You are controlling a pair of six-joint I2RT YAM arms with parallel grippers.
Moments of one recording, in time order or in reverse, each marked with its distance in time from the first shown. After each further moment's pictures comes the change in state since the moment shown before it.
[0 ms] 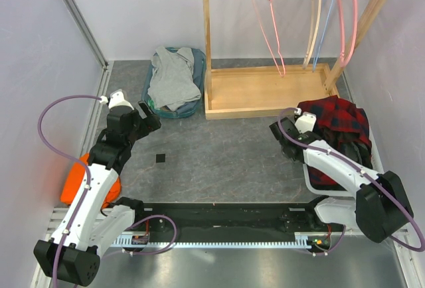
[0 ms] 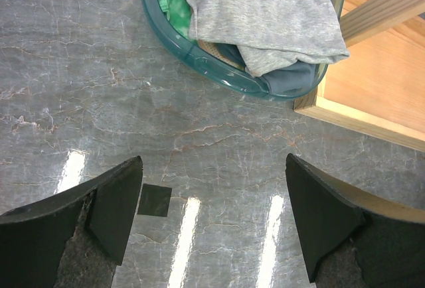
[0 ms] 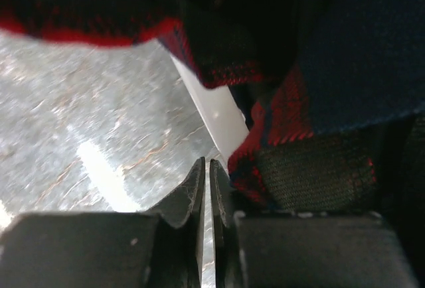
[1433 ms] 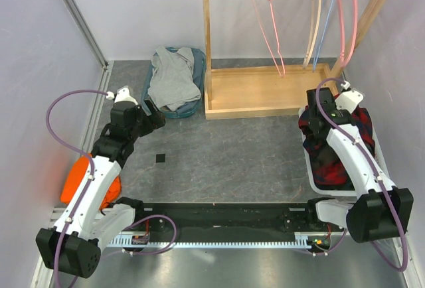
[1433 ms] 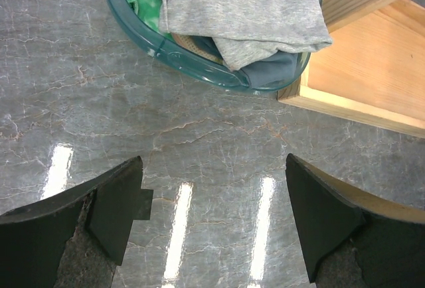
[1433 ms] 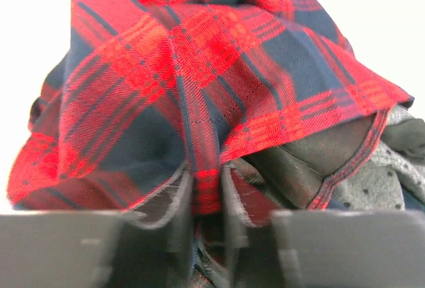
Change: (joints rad) left arm 0.000 0.076 0.013 0.045 0.087 0.000; right arm -0.379 -0.016 0.306 -0.130 0.161 -0.063
